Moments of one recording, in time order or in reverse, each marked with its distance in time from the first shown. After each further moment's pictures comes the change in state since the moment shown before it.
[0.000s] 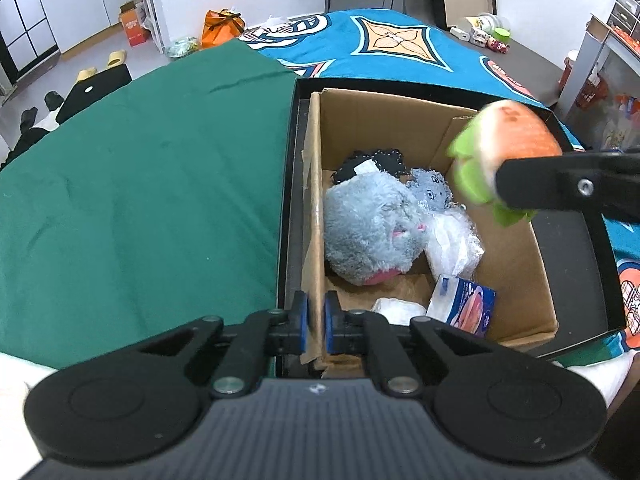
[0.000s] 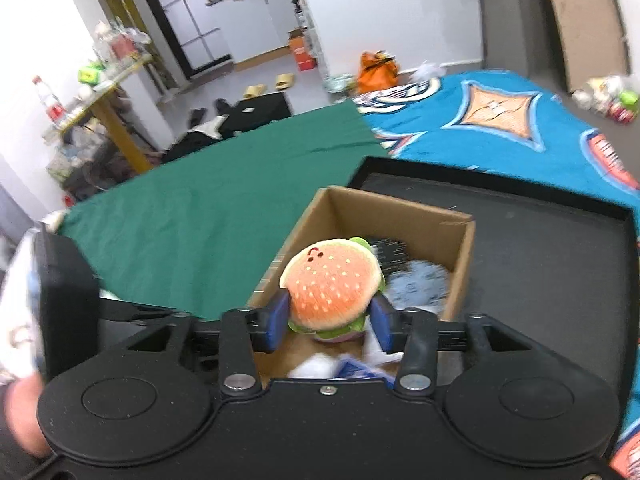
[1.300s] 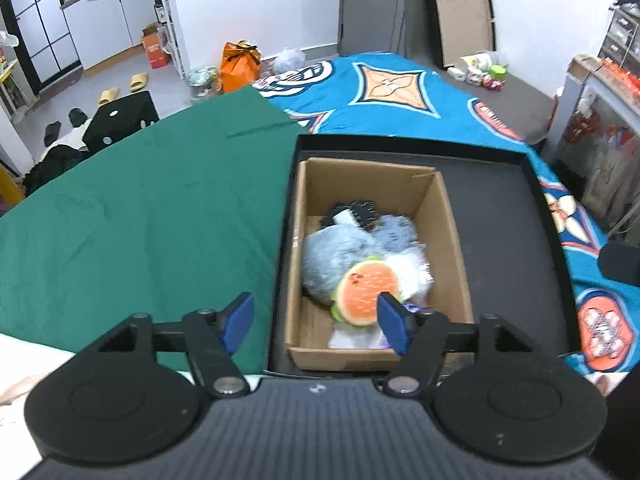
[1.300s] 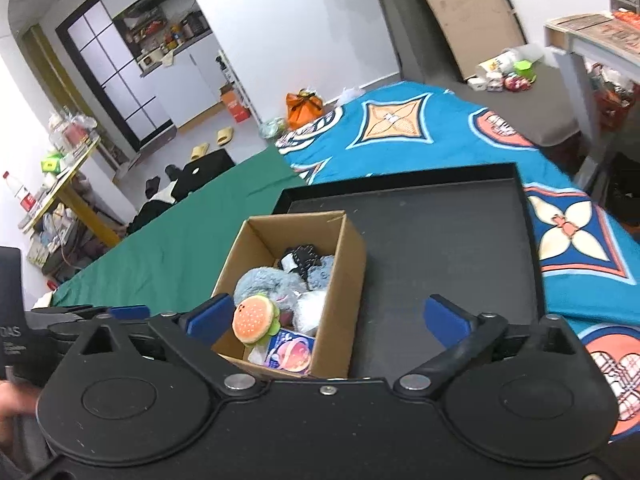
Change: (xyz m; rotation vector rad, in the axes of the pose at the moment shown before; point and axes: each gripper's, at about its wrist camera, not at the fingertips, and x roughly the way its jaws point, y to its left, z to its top) left arm -0.088 -0.035 0.020 -0.029 -0.076 0.043; right arm -0.102 -0.057 -0.041 0.228 -0.136 -0.133
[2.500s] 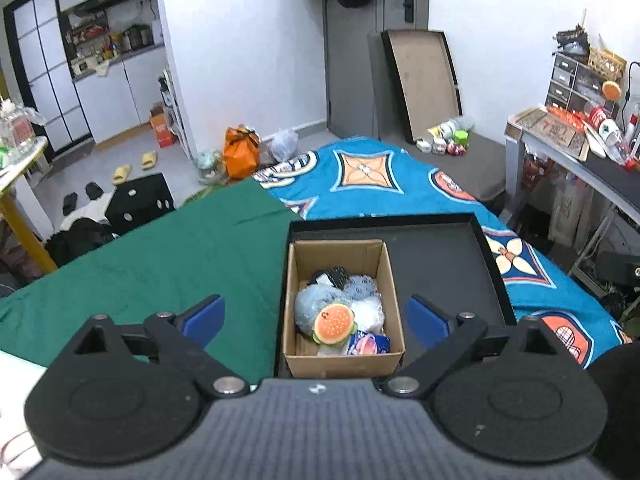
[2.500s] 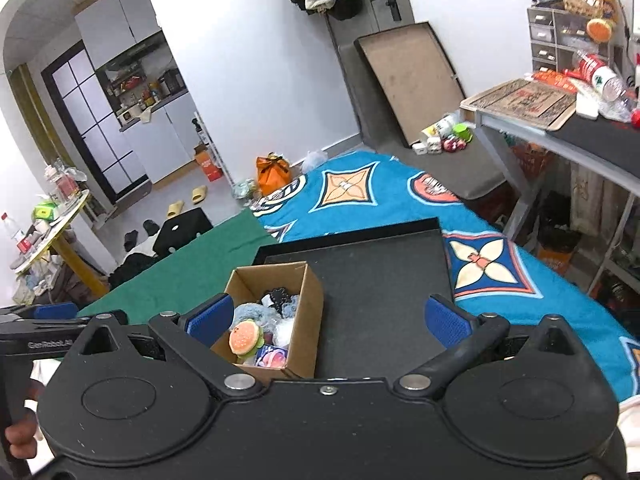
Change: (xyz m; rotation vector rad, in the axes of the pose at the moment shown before) left arm -0.147 -0.033 -0.013 0.061 -0.231 0.033; right arm -0.125 0.000 -0.012 0.027 -0.184 -0.112
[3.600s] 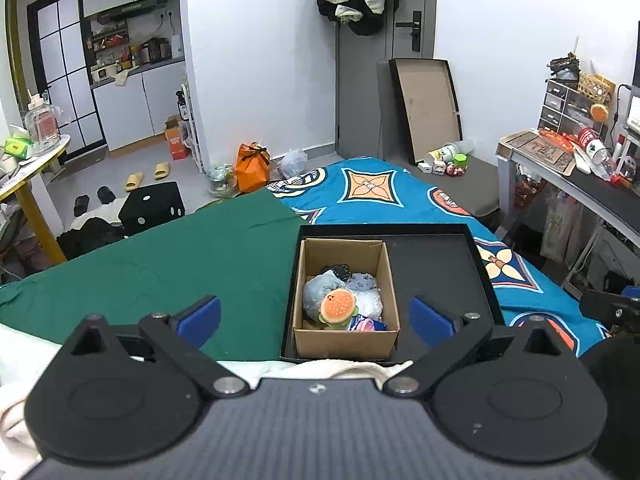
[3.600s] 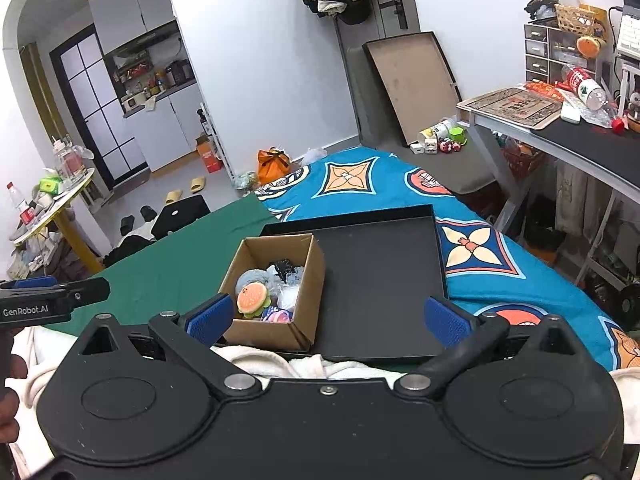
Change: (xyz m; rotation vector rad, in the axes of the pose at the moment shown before) left arm -0.058 0.008 -0.044 -0.047 -0.075 0.001; right arm -0.045 0.023 -0.046 -0.058 -0.011 -0.028
